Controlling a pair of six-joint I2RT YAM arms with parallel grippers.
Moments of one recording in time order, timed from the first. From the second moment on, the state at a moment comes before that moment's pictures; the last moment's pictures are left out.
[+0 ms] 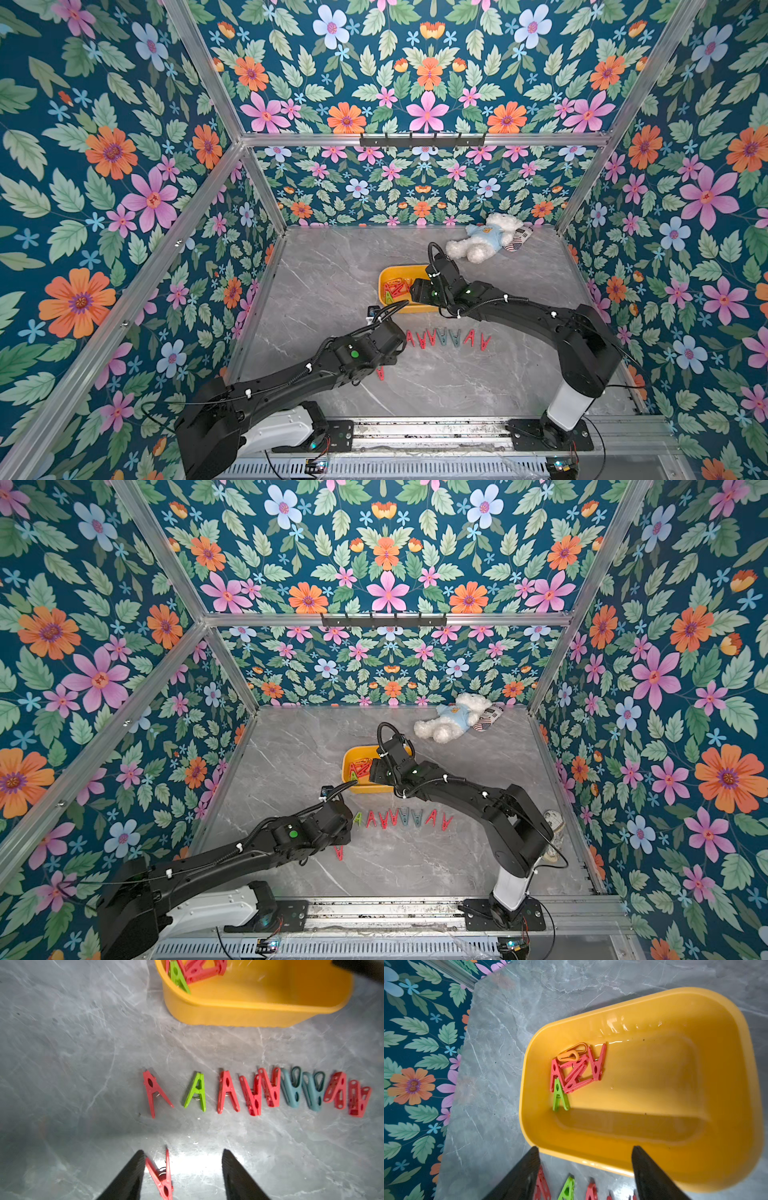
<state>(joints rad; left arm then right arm) -0.99 1.11 0.70 -0.63 -0.38 -0.87 0.80 1.79 1.28 -0.28 0.09 0.79</state>
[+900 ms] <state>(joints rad) -0.78 1.02 0.85 -0.78 -0.52 -0.86 0.71 2.30 1.81 -0.44 0.10 0.77</state>
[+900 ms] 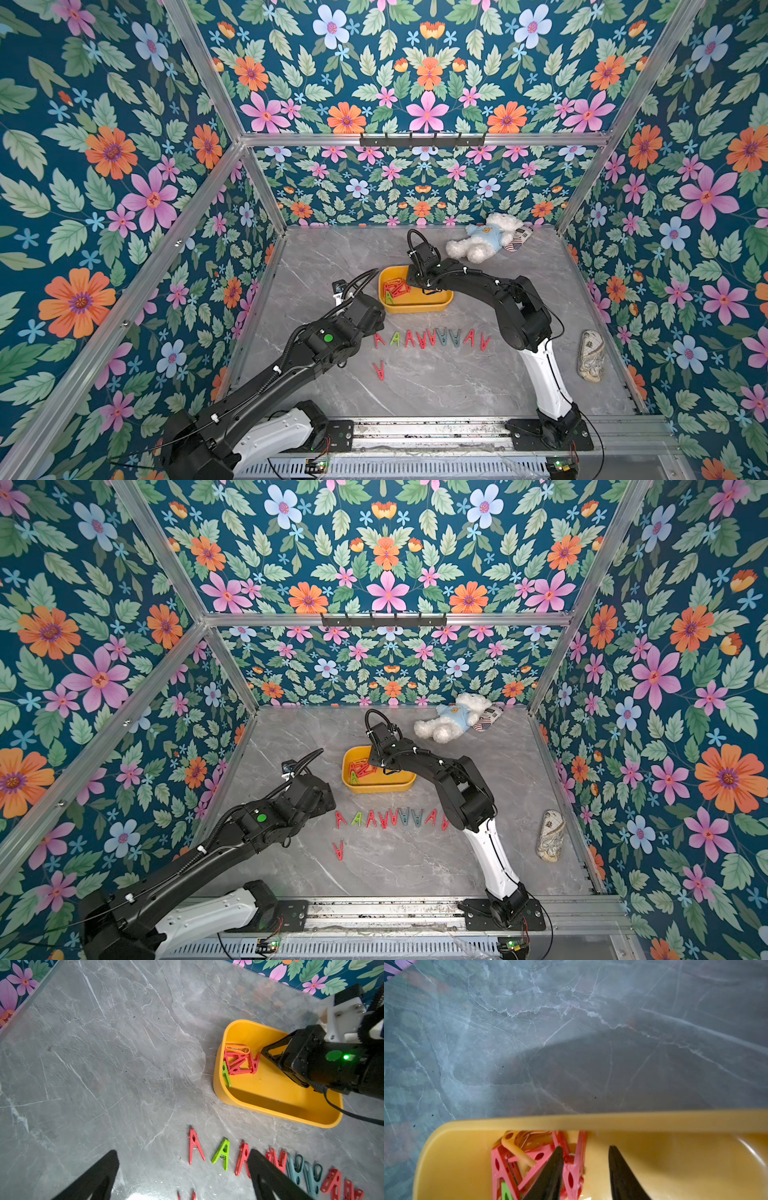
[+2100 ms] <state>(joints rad) -0.73 1.08 0.85 -0.64 -0.37 -0.78 0.70 2.06 1.62 -0.50 0.11 0.81</state>
